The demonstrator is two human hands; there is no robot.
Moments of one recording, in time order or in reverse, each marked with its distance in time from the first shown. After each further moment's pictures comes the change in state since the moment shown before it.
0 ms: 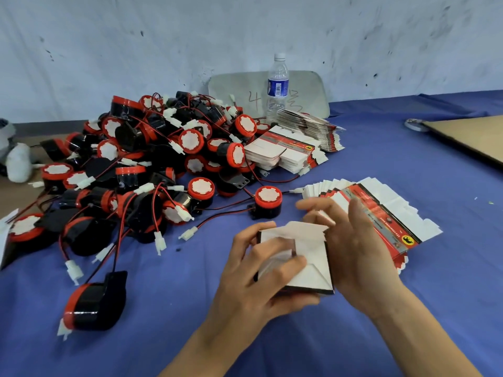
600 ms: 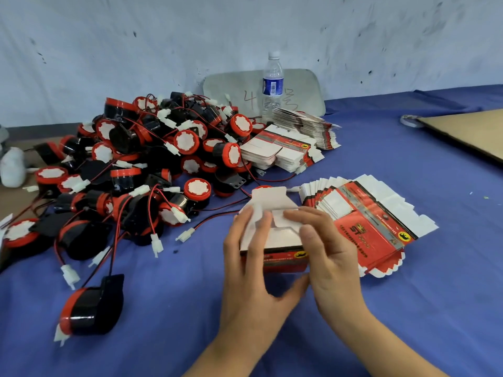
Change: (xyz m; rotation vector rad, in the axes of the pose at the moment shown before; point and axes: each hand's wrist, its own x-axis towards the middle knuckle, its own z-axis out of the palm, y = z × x) left_hand -0.005 0.015 0.017 -0.105 0.076 -0.421; right_hand -0.005 0.036 0.020 -0.412 0.390 -0.420
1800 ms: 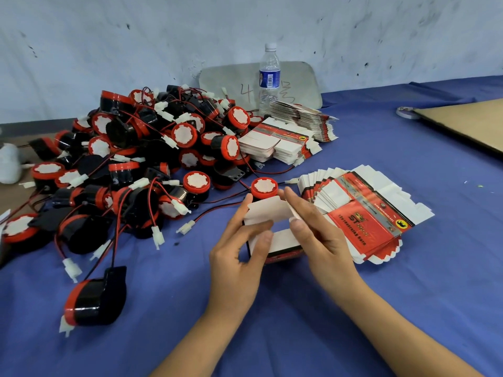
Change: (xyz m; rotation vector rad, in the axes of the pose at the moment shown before) left_hand 0.011 -0.018 -0.008 -0.310 0.001 -0.295; right_hand 0.009 0.018 -0.009 -0.063 -0.255 -0.114
